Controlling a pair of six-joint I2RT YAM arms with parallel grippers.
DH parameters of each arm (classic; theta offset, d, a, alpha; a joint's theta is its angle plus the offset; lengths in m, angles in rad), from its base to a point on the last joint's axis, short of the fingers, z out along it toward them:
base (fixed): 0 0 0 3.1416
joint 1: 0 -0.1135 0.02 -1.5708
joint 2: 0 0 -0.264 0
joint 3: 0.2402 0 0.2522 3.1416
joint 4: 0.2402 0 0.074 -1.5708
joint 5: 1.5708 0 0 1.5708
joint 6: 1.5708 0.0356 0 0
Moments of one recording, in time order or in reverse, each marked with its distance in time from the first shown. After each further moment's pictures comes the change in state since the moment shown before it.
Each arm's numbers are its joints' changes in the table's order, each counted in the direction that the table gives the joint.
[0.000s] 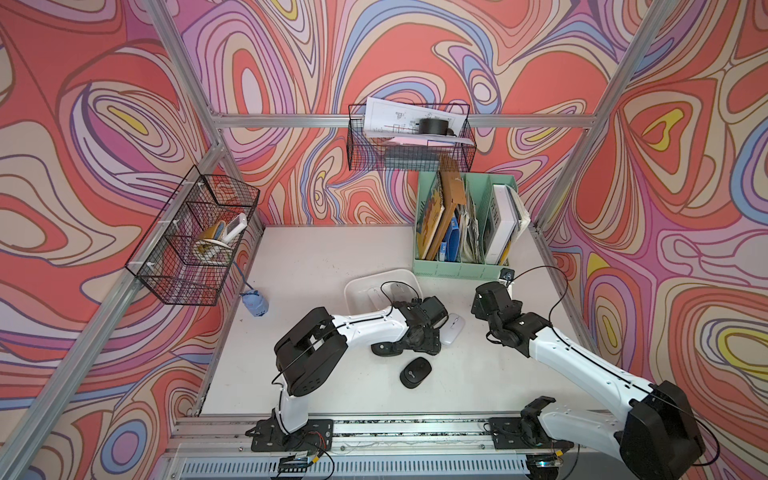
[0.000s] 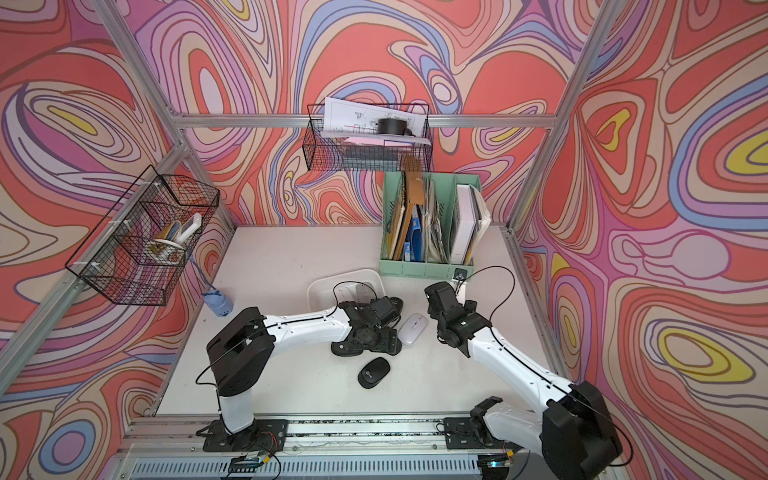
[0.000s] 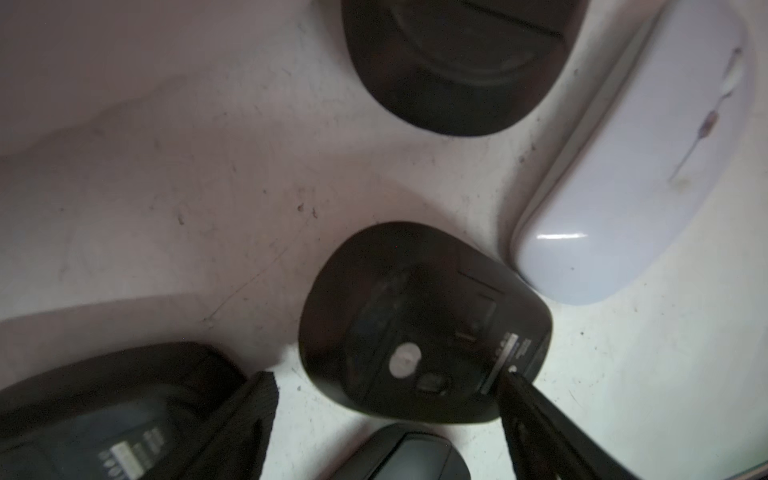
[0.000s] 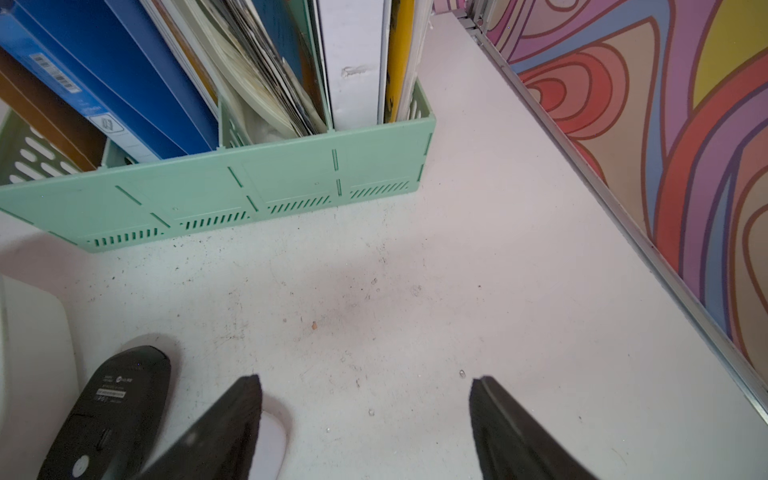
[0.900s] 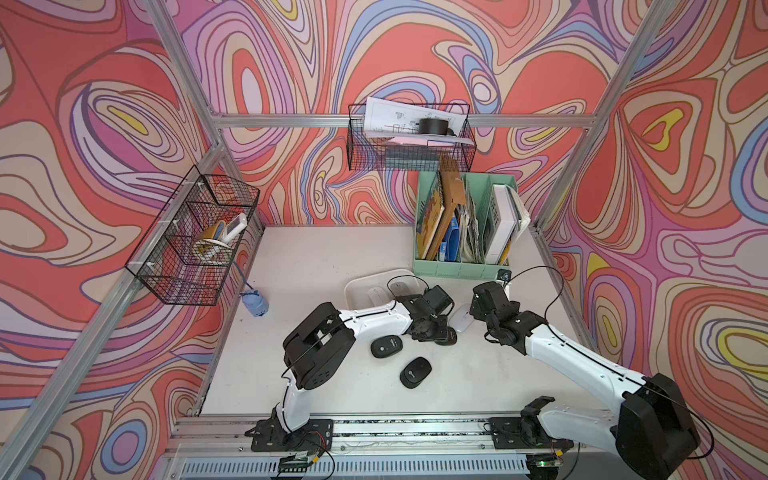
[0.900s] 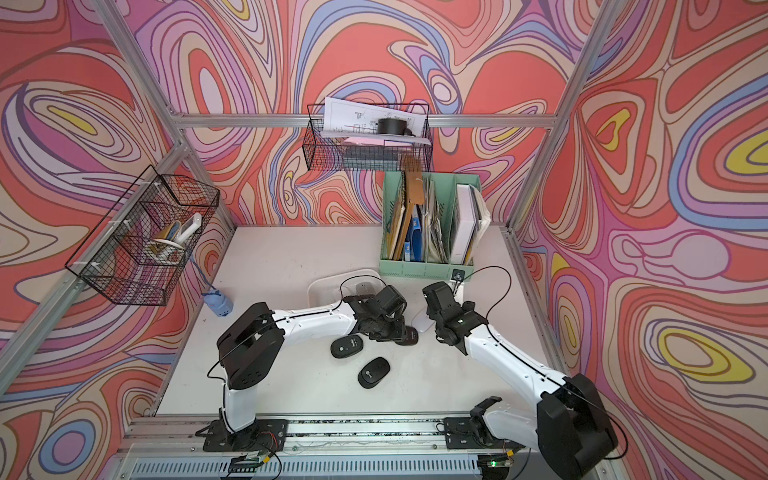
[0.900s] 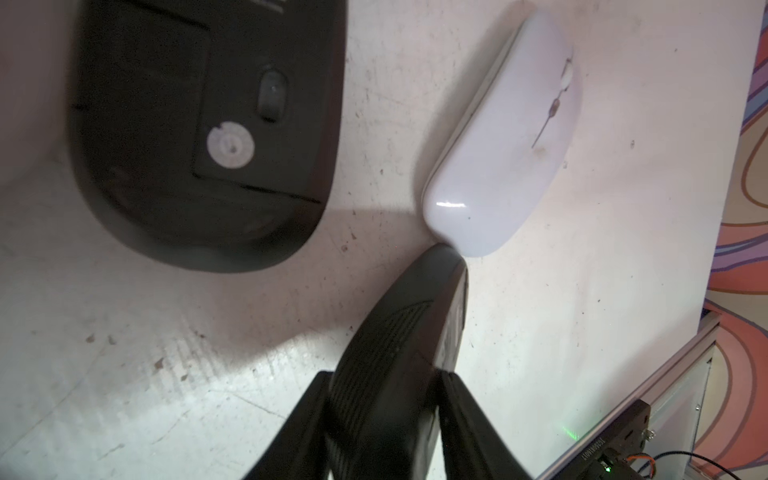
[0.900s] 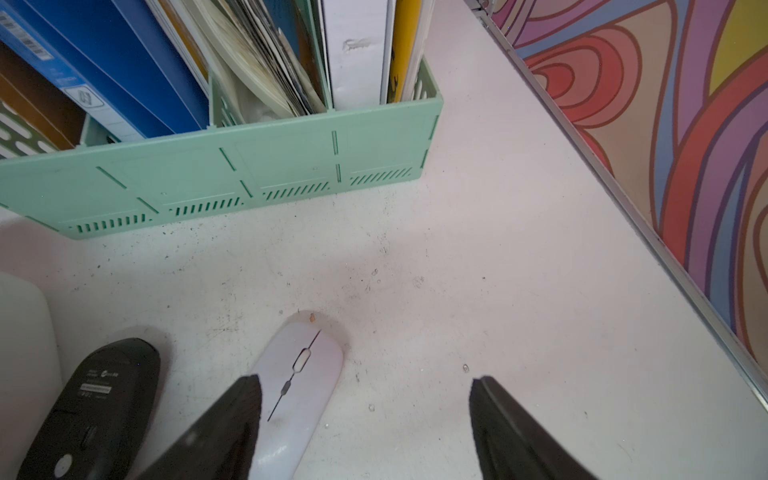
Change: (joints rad) left arm -0.026 -0.053 0.063 -0.208 0.154 0.005; right arm 0.000 -0.038 0.002 0.002 -0.010 0.008
